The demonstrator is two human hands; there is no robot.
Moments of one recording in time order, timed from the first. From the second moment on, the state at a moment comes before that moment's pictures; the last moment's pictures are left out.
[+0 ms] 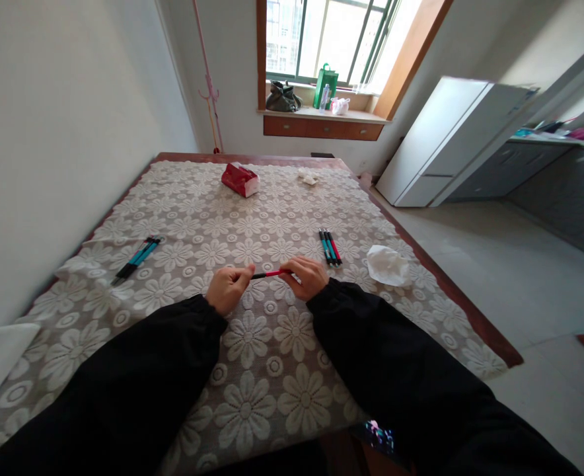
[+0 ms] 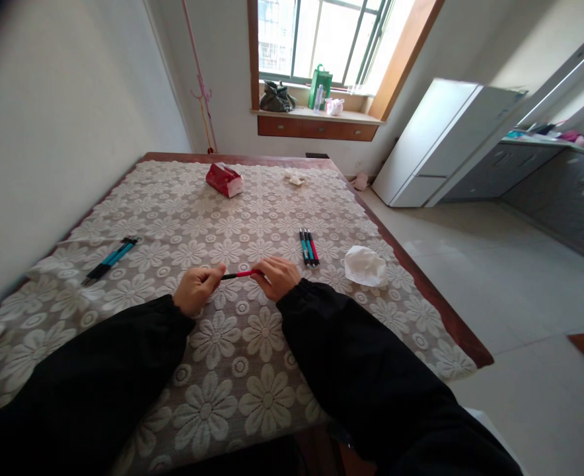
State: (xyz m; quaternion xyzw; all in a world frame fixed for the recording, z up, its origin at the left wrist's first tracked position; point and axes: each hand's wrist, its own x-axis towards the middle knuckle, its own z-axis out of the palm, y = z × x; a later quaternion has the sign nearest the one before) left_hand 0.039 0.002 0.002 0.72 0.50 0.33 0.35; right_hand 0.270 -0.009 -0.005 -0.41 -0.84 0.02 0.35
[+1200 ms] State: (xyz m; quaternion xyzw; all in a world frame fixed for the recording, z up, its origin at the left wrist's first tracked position) left_hand 0.038 0.003 -0.002 0.69 0.49 0.32 0.43; right_hand 0.274 -0.007 -0.009 -0.36 -0.83 0.04 0.42
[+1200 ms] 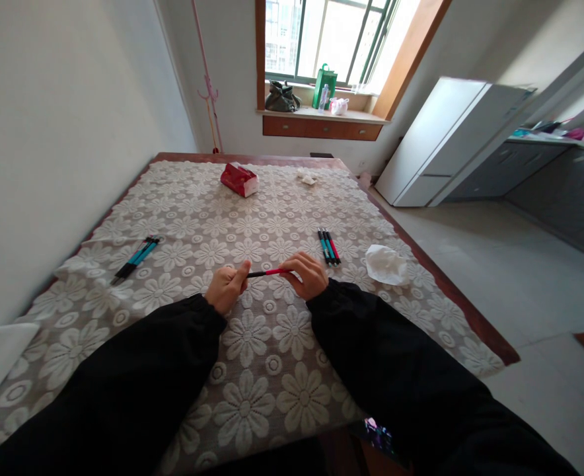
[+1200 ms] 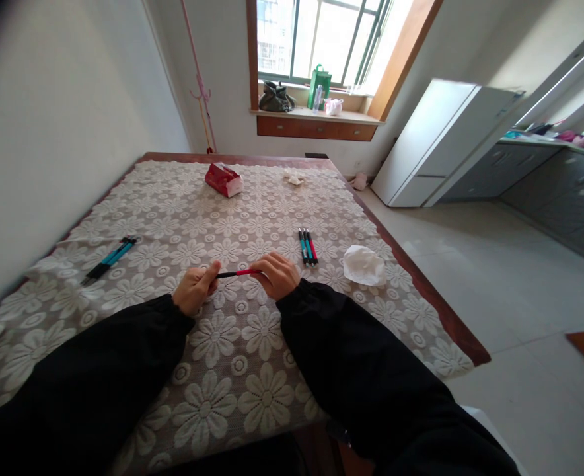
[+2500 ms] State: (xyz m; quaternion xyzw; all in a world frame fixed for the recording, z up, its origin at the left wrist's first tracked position) left_hand 0.040 0.003 0.002 0.70 0.47 0.35 0.40; right_hand 0.272 -0.008 -0.012 -0.46 -0.82 0.06 0.34
